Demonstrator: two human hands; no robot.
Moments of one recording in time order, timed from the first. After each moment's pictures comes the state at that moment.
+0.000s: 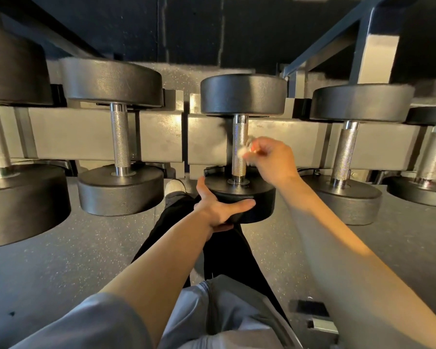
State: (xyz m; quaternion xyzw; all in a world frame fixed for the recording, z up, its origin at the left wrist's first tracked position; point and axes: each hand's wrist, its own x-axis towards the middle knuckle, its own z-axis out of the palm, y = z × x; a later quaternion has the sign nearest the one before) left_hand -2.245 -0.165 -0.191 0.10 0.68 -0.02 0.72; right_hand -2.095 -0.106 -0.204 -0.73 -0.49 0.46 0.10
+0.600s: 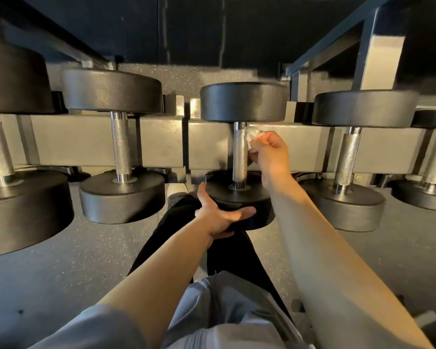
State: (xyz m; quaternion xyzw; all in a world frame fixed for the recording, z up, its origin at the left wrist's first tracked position) left_hand -2.244 -0.165 -0.188 0.08 0.69 0.00 0.72; right_hand -2.114 -0.085 -0.220 -0.77 -0.15 0.55 0.29
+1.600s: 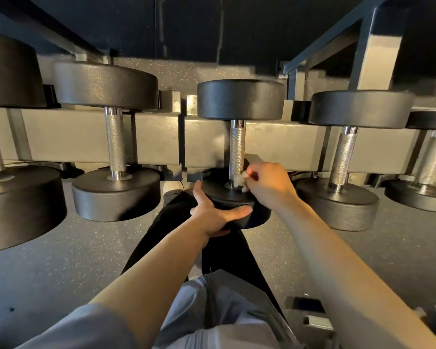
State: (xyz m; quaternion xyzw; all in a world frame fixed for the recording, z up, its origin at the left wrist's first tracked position) left_hand -2.244 -0.168 -0.191 0.08 0.68 -0.01 0.73; right_hand -2.092 -0.122 -0.191 -0.68 -0.57 0.45 -0.08
